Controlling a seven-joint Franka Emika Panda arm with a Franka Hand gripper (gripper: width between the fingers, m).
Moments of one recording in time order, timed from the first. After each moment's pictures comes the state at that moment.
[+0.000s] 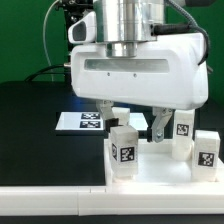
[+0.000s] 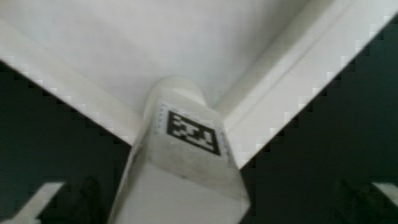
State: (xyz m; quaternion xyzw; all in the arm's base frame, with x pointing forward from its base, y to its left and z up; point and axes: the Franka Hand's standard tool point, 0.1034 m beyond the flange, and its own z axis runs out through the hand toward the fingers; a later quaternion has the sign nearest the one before) arm 0.639 0.005 0.093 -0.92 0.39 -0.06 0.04
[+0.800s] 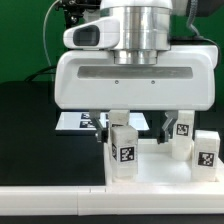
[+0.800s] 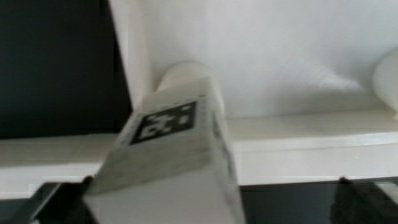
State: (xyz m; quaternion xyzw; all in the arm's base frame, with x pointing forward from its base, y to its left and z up) arm 0.639 0.007 0.084 -1.00 0.05 -0.07 0.00
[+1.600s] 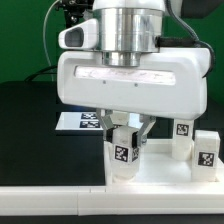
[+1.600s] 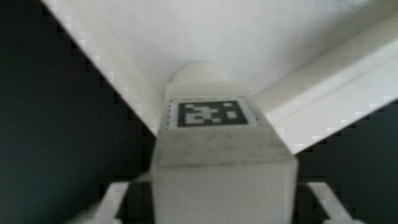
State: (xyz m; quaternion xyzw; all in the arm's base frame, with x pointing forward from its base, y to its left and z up) arm 0.639 -0.006 0.080 -0.91 0.40 -0.06 0.03
